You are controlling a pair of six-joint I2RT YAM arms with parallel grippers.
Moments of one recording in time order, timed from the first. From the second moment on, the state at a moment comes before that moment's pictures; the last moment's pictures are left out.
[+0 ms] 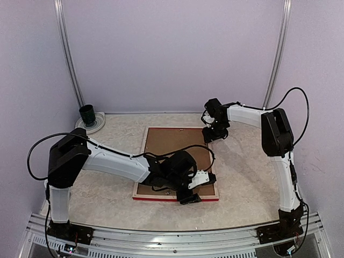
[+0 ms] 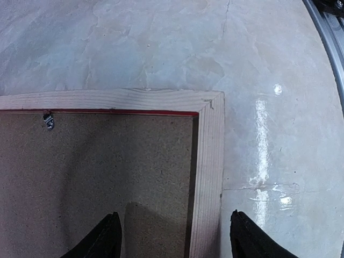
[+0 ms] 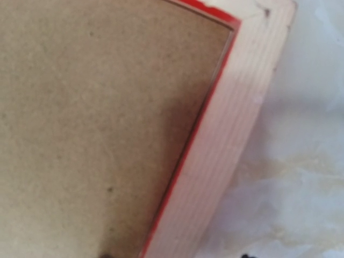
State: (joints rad) left arm -1.15 2.06 1.31 -0.11 0.15 0.35; right arm 0.45 2.34 1.94 -0.76 0.06 0.04
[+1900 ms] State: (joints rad) left arm -1.18 2.12 1.36 -0.08 0.10 0.33; right arm 0.51 2.33 1.95 -0.89 0.21 0.08
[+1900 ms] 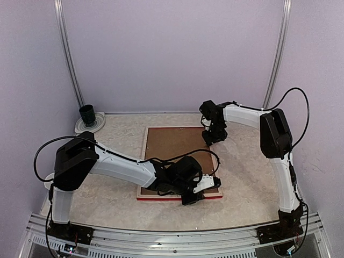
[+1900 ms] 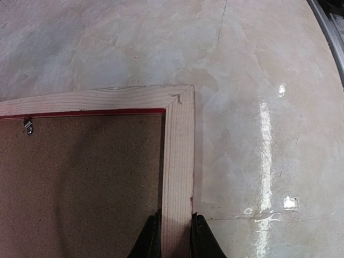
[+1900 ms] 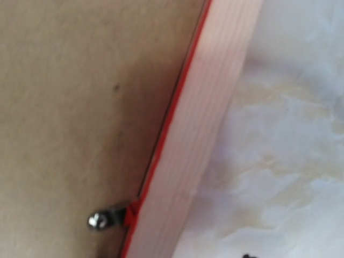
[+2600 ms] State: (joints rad) left arm -1.11 1.93 1.23 -0.01 -0.03 0.21; right arm 0.47 2.18 2.01 -0.83 0.18 0.11
